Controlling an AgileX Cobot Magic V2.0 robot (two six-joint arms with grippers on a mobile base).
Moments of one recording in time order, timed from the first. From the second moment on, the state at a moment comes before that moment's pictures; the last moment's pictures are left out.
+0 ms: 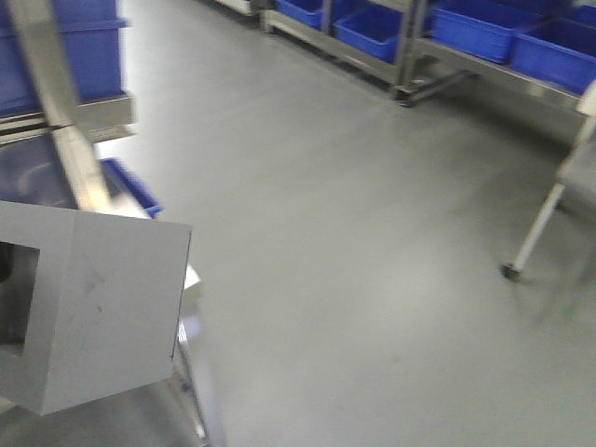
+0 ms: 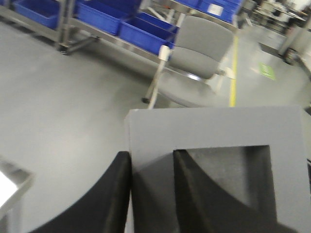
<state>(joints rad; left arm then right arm) -0.91 0.55 -0.80 0.46 0.65 -0.83 -0.06 -0.01 0.03 -0.13 0.13 0.07</state>
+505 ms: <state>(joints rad) -0.91 0.55 -0.80 0.46 0.65 -0.83 -0.06 -0.01 0.03 -0.13 0.13 0.07</state>
